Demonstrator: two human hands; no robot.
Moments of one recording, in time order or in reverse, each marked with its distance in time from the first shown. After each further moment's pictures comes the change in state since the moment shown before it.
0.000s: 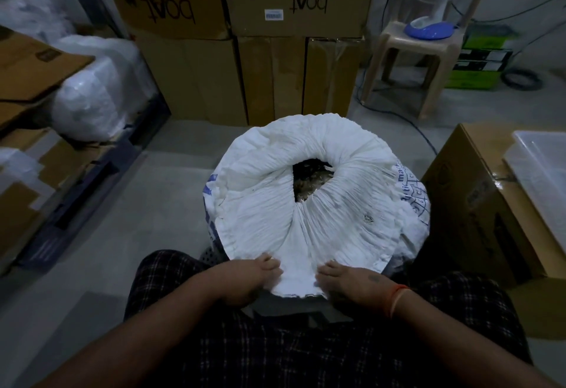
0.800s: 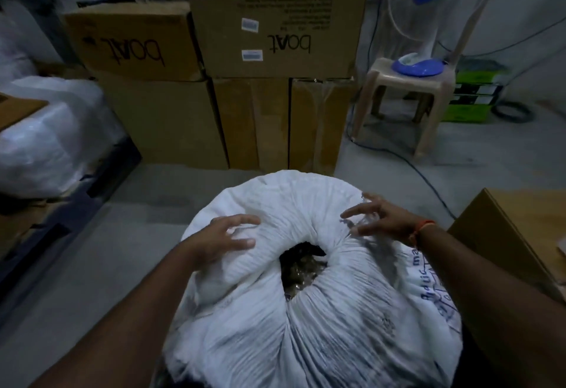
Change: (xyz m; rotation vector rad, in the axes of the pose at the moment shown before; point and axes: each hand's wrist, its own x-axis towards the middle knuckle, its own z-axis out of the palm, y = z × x) left_hand 0.140 -0.188 -0.171 -1.017 0.475 -0.280; right_hand 0.099 0.255 -0.209 0.602 0.407 0.370
